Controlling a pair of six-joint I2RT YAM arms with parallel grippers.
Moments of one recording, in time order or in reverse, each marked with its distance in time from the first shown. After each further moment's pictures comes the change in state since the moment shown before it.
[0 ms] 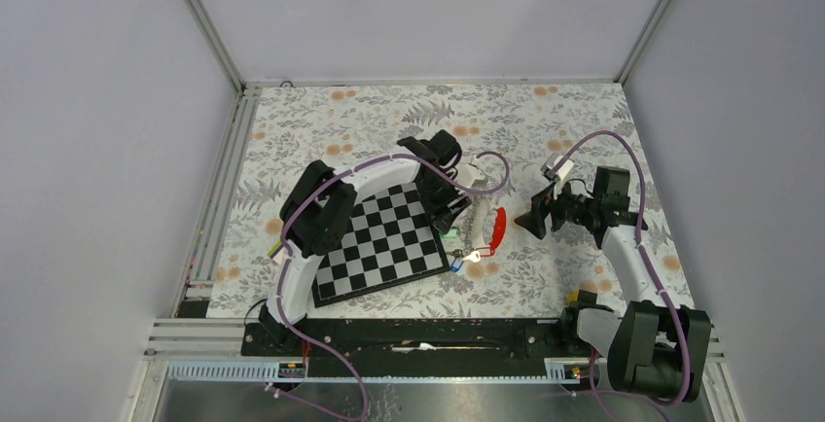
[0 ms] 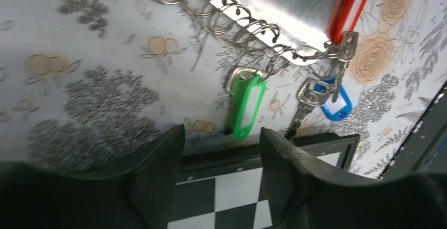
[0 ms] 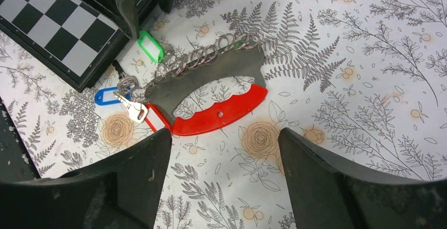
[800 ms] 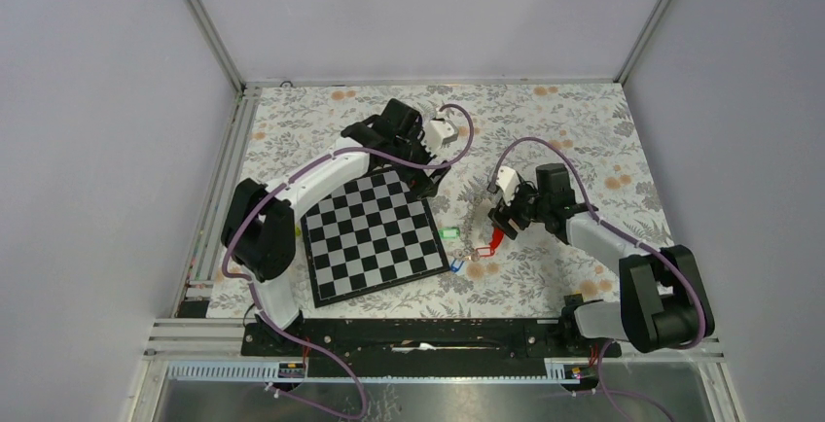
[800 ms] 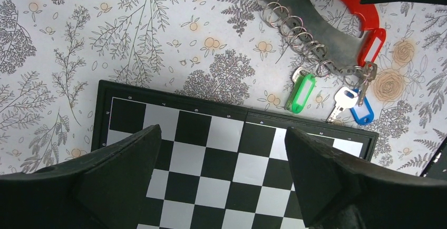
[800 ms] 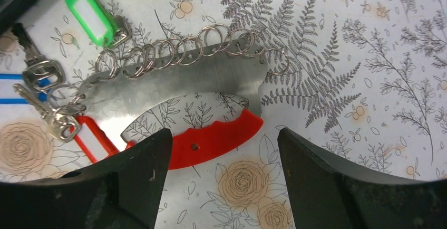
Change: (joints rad) left arm 0.134 -0.357 -0.166 0.206 -0.105 -0.046; right arm 0.369 0.220 -0.024 0.272 0.415 -0.075
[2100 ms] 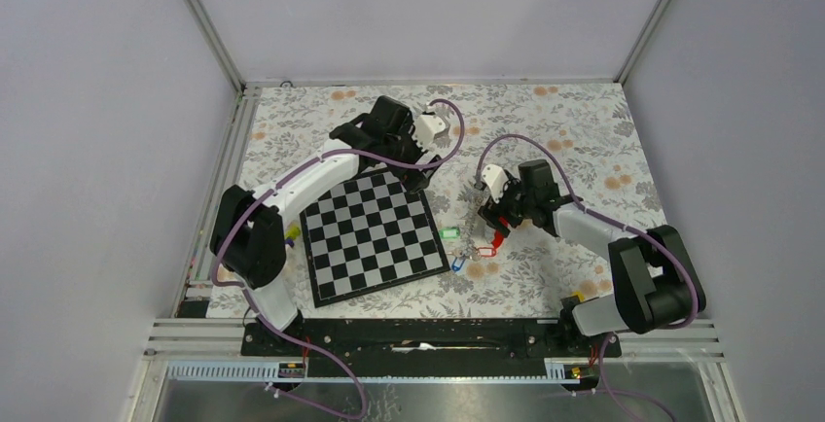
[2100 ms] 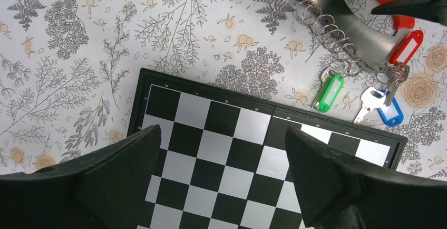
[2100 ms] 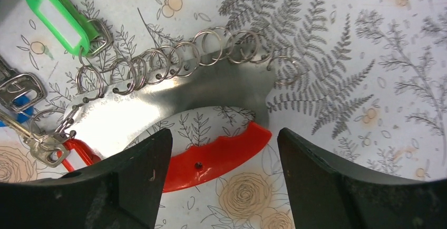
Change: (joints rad) left arm 0.024 -0.062 -0.046 0.041 -0.074 0.024; right arm 0.093 0.108 0.069 -0.008 0.156 0.048
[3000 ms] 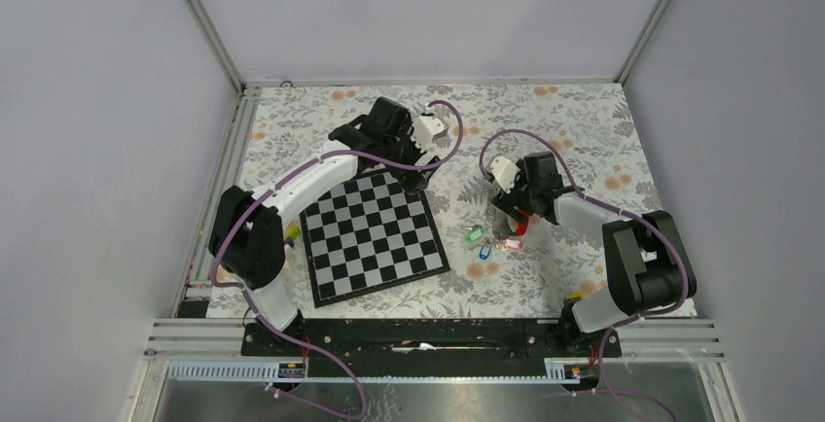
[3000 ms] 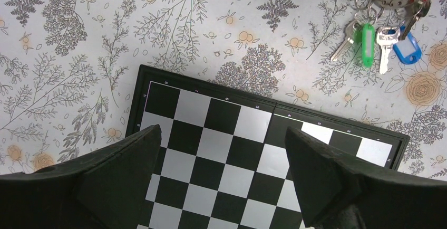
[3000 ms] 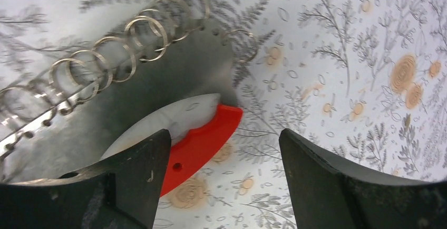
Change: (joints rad) left arm 0.008 -0.010 -0.017 0.008 0.000 0.001; right arm -0.048 0.087 0.045 0.001 0.310 -0.140
